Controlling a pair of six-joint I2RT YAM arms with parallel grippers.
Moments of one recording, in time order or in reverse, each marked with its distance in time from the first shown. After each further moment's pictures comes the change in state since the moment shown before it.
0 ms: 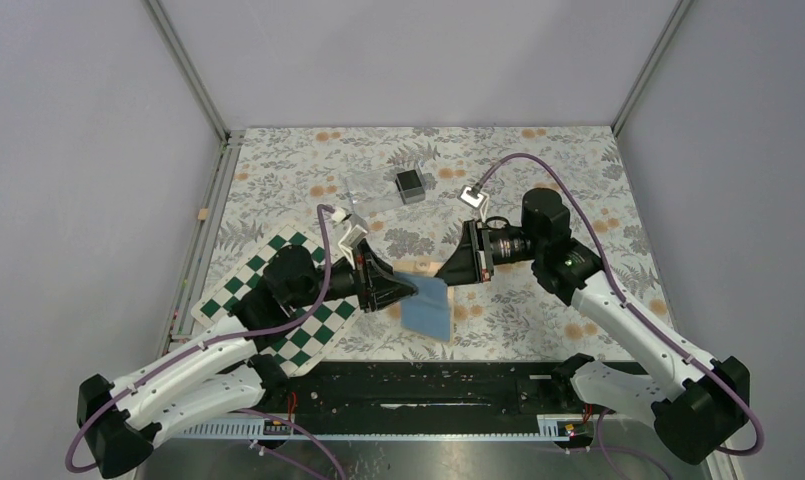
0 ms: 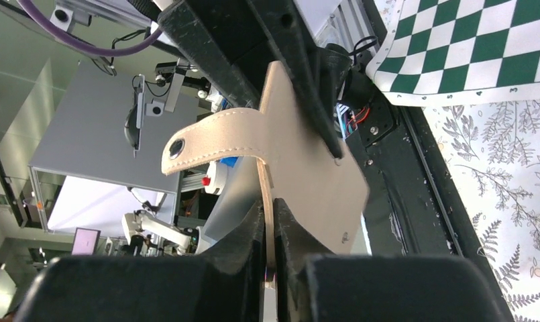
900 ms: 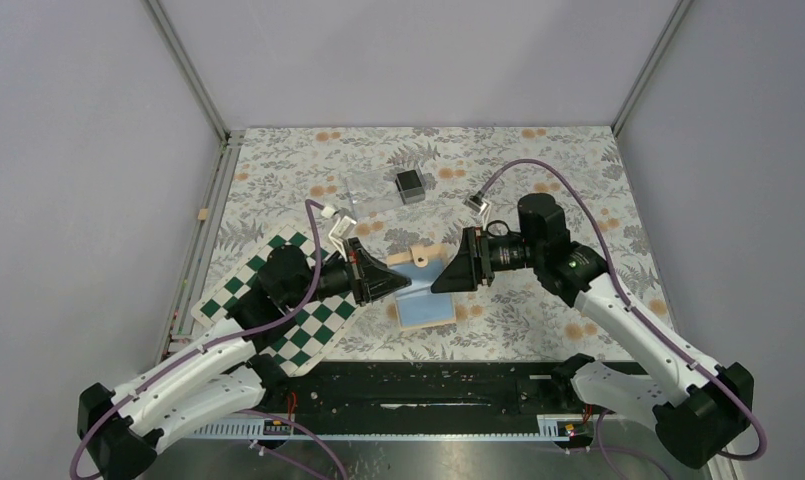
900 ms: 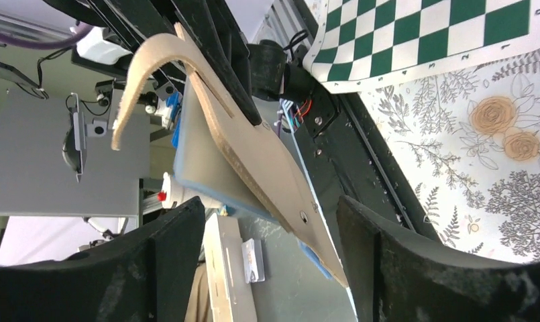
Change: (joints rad) left arm 0.066 -0.031 -0.034 0.023 0.003 -0.130; right arm -0.022 -0.032 0.009 -0.238 0.151 -0.174
